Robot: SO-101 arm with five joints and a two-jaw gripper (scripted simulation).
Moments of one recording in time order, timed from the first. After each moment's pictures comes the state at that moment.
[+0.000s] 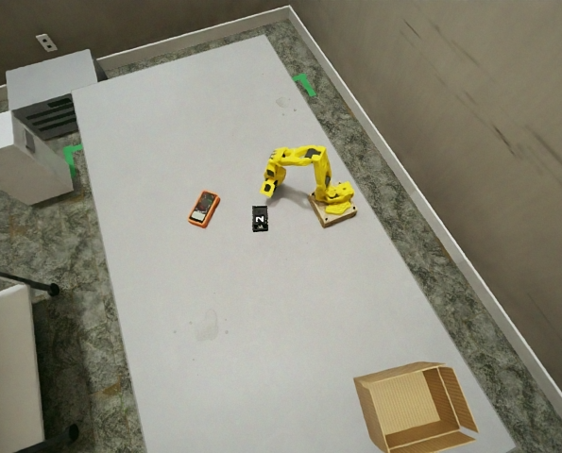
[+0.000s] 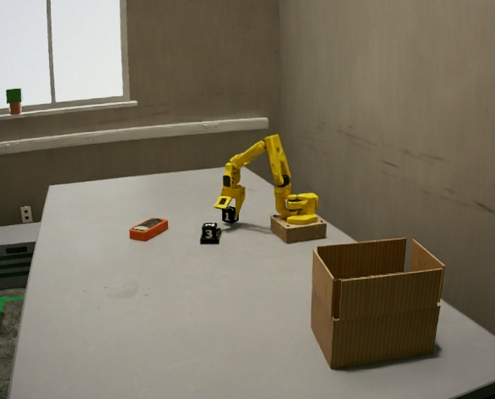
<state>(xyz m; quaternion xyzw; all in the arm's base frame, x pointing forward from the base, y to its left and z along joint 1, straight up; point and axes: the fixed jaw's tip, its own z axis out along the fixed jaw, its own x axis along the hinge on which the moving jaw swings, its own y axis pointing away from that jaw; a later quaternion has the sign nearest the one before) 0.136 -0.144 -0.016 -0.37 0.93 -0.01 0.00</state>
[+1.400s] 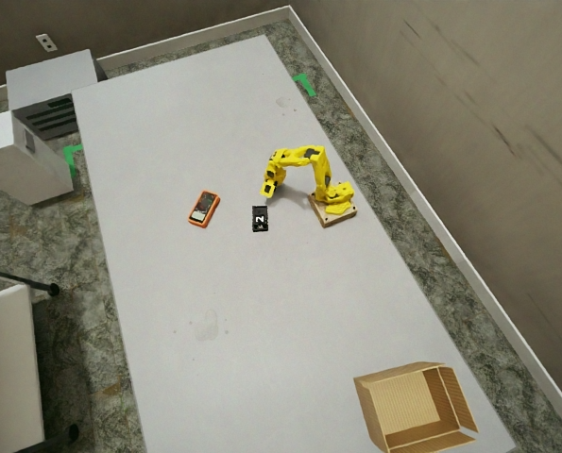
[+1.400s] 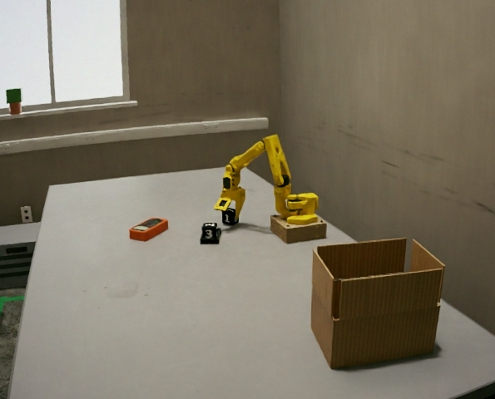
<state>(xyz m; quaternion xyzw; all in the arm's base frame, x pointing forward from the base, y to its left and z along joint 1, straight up) 0.136 -0.144 -0.022 -0.37 0.93 -0.01 0.00</state>
